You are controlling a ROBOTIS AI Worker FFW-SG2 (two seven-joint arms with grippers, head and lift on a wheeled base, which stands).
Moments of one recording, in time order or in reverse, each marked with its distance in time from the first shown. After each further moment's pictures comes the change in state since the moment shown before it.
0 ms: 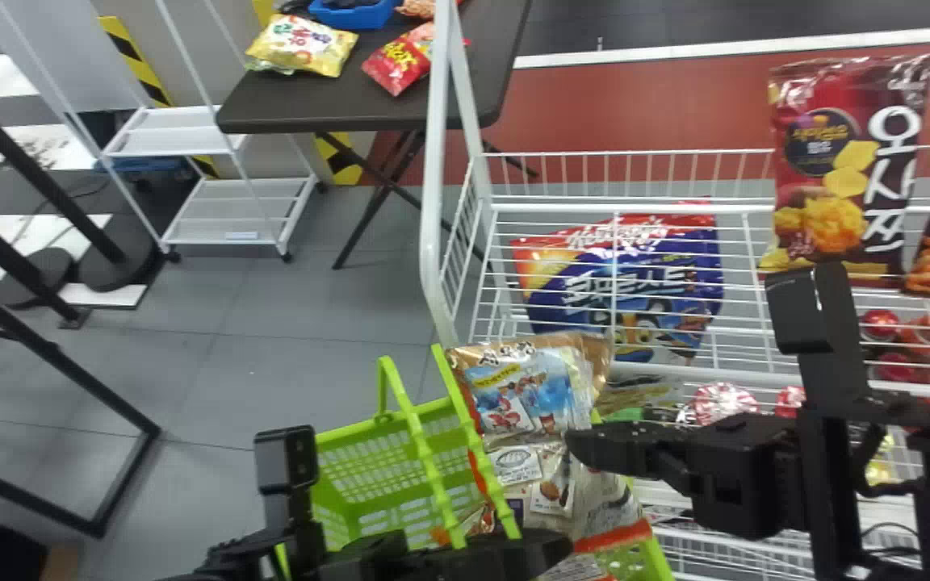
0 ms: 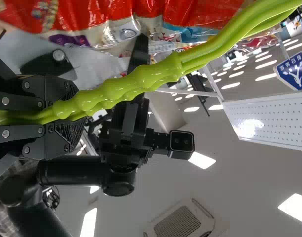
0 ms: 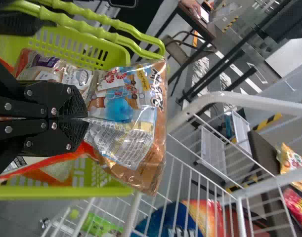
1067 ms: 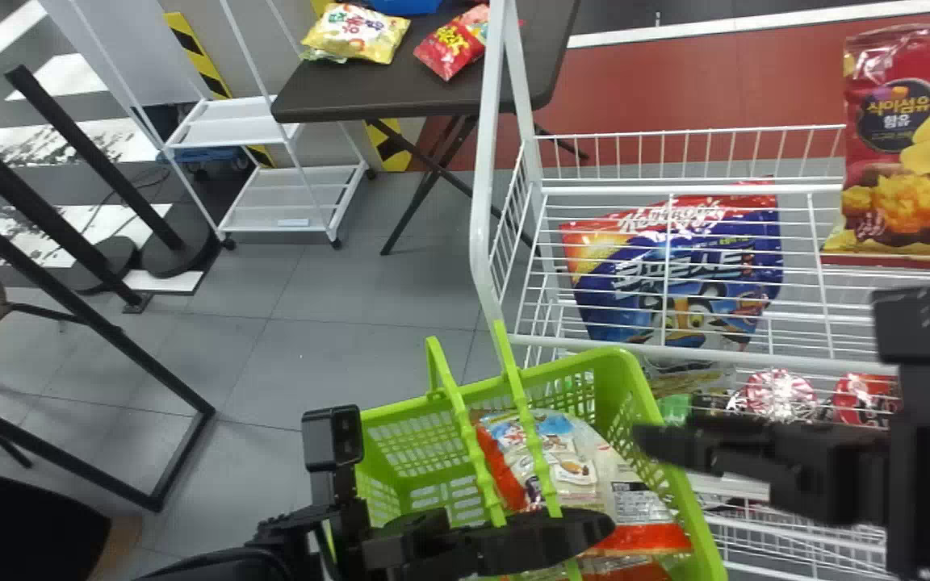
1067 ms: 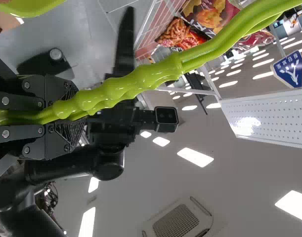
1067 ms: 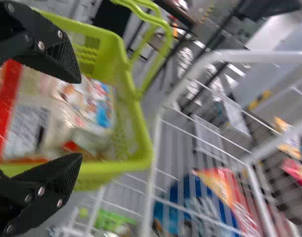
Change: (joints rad) left arm 0.004 0.001 0.011 -0.003 0.012 0.000 0.000; right arm 0.067 -0.004 -0.105 0.099 0.051 -0.186 0.049
